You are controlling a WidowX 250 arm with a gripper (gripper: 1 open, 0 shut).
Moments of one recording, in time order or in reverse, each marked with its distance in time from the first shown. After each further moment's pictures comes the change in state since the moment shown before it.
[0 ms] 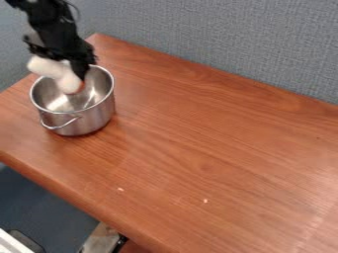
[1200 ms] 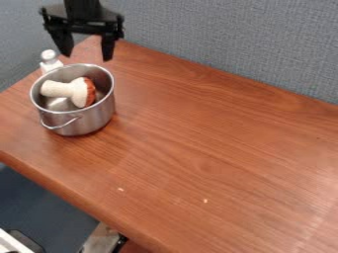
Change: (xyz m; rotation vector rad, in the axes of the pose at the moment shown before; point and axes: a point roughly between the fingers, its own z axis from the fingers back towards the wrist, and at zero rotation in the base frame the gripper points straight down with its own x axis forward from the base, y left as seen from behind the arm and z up) arm 0.008 -0.022 0.040 0.102 0.118 0.188
